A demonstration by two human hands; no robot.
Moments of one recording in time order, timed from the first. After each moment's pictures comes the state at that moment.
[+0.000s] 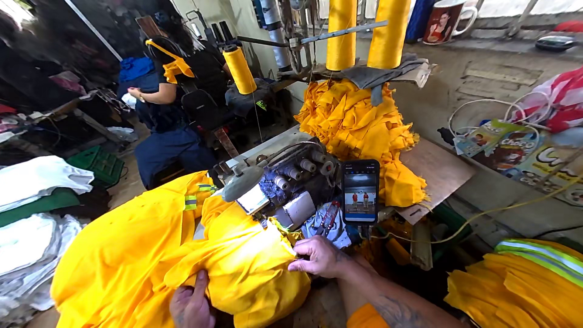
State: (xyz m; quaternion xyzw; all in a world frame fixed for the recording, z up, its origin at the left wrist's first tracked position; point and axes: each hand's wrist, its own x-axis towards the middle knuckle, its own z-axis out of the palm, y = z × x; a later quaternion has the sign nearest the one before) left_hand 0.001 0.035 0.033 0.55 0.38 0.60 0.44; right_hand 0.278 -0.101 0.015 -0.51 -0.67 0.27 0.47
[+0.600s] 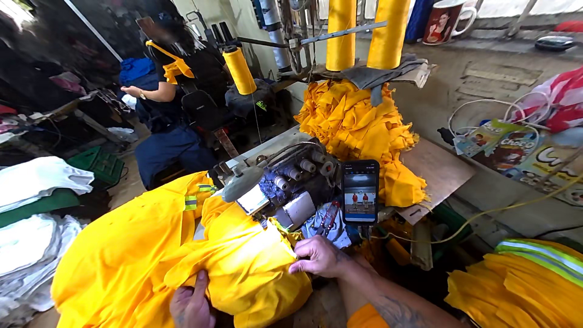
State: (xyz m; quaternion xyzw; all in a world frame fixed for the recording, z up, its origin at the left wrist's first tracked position) left_hand 0.002 0.035 0.033 0.54 0.38 0.60 0.44; right_hand 0.279 -0.101 0.014 -0.48 -0.68 0.26 0.49
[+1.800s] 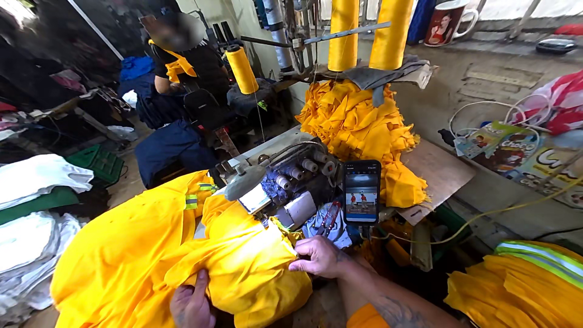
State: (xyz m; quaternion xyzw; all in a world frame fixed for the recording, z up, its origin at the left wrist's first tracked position) left_hand 0.002 0.034 0.033 0.53 0.38 0.61 0.45; right_hand 0.278 -0.101 0.016 -0.51 -0.68 0.26 0.46
